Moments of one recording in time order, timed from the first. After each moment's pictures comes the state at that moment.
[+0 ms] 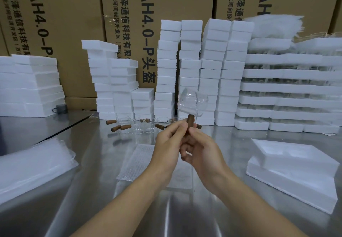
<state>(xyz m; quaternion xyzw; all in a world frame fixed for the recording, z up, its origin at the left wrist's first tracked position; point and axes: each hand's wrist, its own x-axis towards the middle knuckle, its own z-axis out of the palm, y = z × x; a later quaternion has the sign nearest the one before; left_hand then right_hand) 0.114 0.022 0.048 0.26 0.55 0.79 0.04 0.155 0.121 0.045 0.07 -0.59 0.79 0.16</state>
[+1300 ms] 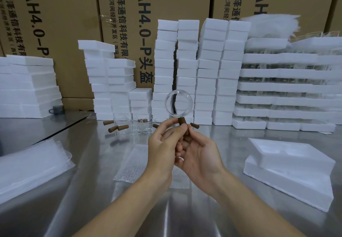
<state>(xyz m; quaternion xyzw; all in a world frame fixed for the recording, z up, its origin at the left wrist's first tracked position) 0.116 0.026 0.042 0.19 0.49 0.85 0.00 0.153 0.122 0.042 0.08 -0.47 0.88 0.03</state>
